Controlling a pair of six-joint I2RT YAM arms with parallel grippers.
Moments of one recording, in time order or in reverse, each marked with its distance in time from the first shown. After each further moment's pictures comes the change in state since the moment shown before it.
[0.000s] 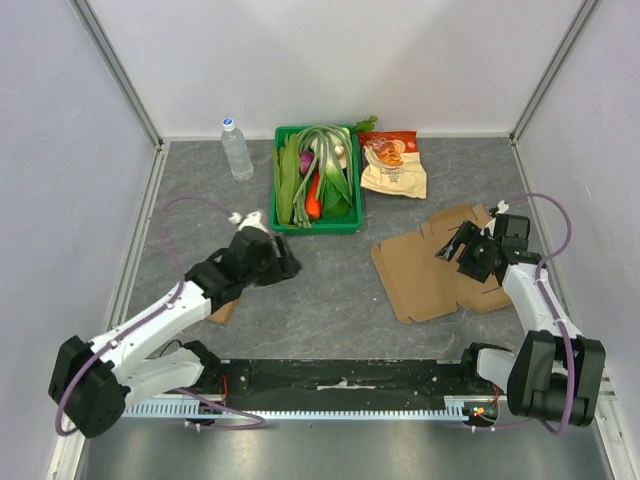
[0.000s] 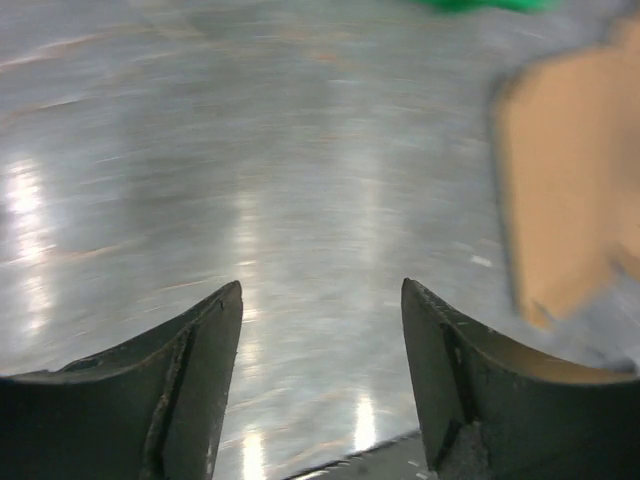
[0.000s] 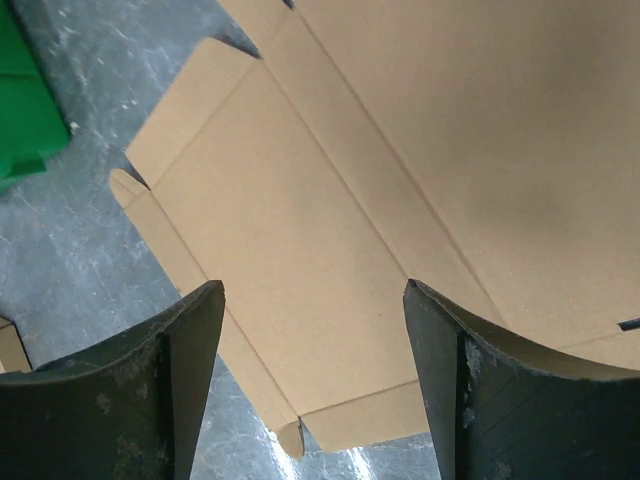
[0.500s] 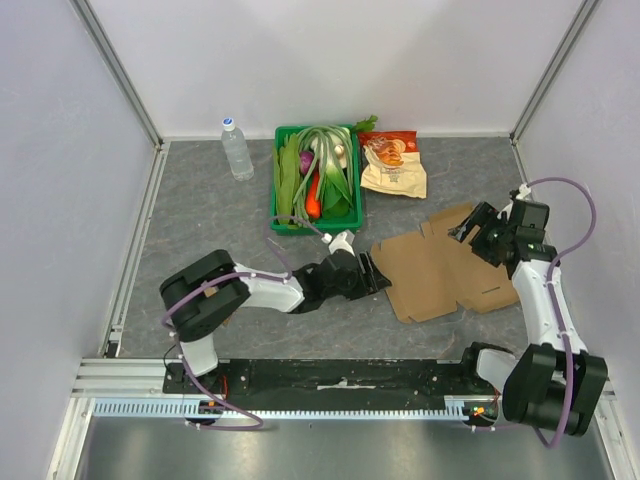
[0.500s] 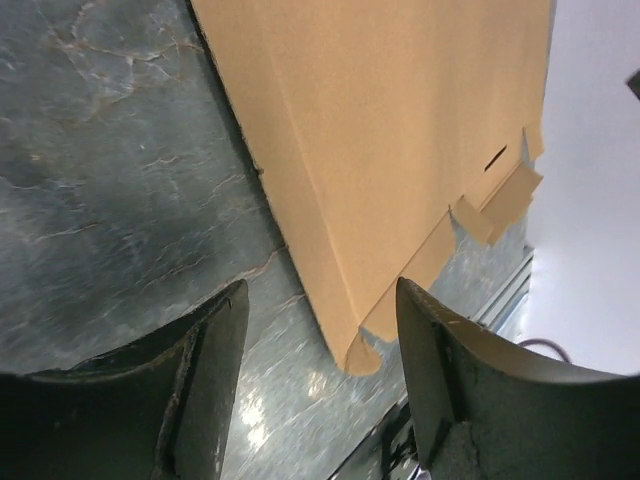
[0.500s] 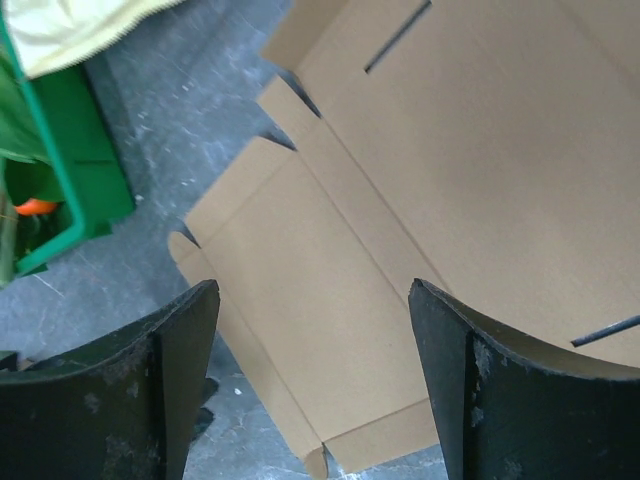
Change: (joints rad) left arm -0.432 0.748 0.145 0.849 0.105 -0.330; right arm -0.072 0.000 0.113 -0.036 0.021 0.010
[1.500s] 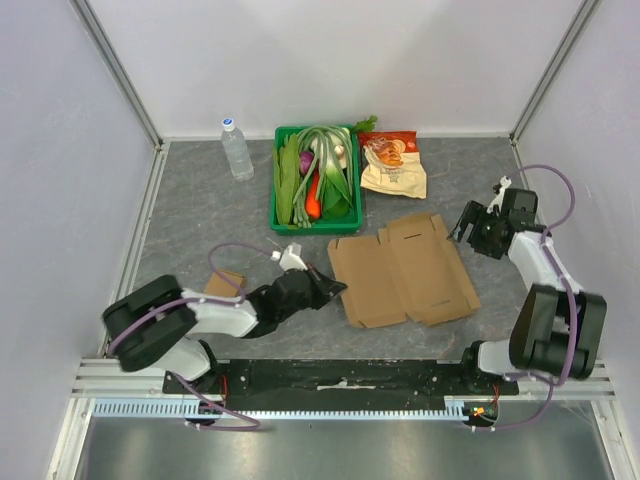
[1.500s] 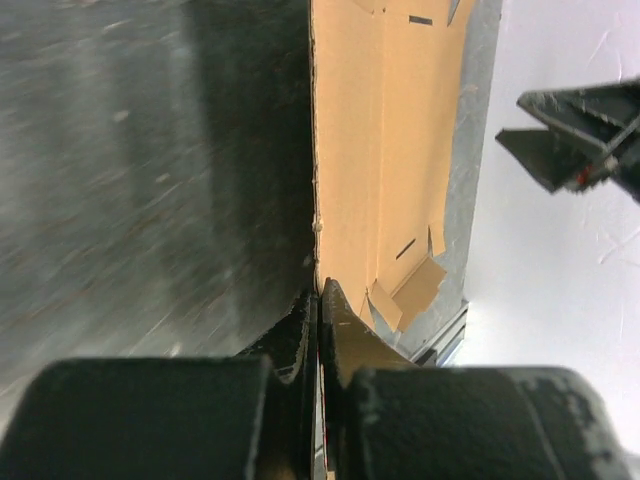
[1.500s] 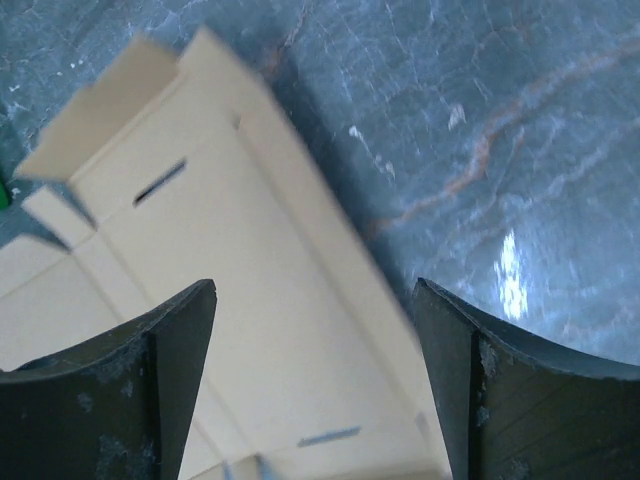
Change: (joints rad) left arm 0.024 -0.227 -0.367 0.272 -0.169 -0.207; right arm -0.001 0.201 0.065 0.039 0.043 -0.198
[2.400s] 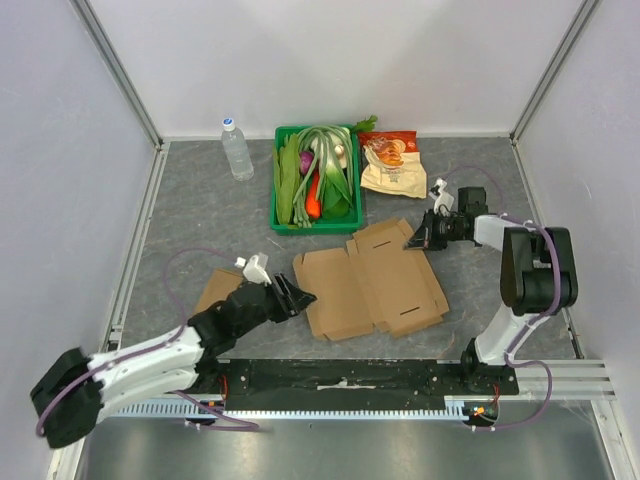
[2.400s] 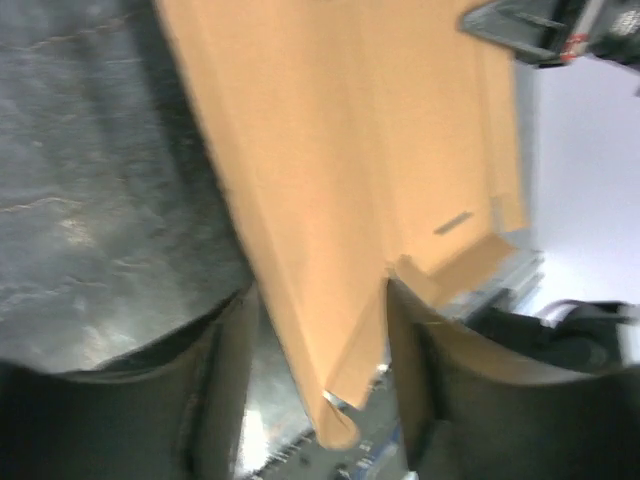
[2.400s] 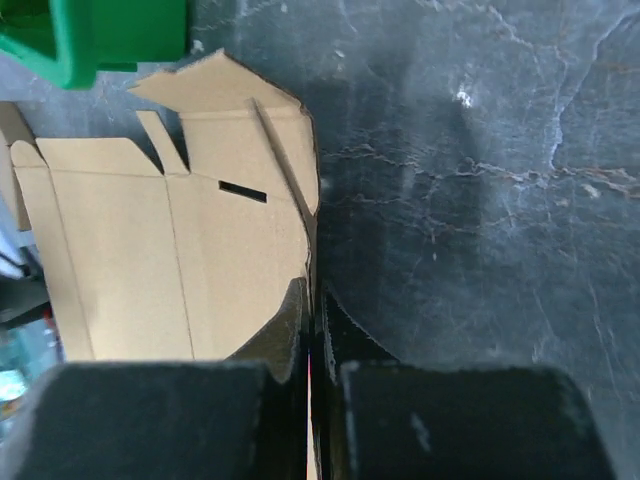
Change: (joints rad) left arm 0.100 -0.655 -0.261 -0.455 0.072 0.212; right arm 0.193 0.478 0.087 0.228 -0.531 -0.128
